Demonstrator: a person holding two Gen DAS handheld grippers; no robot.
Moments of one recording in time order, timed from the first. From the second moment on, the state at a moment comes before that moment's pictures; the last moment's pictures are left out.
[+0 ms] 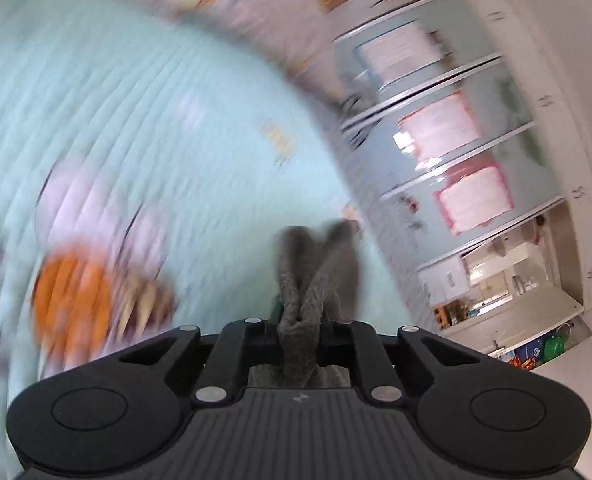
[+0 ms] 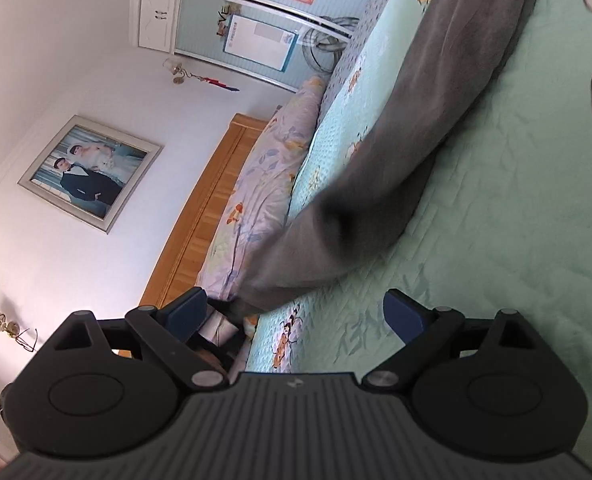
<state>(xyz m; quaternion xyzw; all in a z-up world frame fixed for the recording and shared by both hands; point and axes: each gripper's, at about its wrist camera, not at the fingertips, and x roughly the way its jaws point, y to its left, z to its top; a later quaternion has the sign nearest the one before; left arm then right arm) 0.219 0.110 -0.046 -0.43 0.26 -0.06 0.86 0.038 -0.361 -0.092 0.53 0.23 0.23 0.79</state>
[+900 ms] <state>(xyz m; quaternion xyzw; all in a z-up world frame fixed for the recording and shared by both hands) 0.171 0.180 -0.076 -0.43 0.25 -0.08 0.86 0.069 -0.383 -0.106 0.58 0.19 0.17 0.77</state>
